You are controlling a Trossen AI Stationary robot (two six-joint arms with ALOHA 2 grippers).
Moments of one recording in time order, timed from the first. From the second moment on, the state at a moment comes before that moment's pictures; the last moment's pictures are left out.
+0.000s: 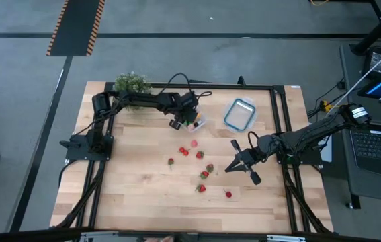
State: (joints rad) left arm 0.38 2.00 1.34 -0.44 -0.18 0.96; right arm 0.30 1.07 0.39 0.42 -0.18 0.02
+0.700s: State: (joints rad) left arm 0.37 1.94 1.34 -0.46 -0.19 0.90; right arm 0.30 1.07 0.39 0.41 -0.17 -0.01
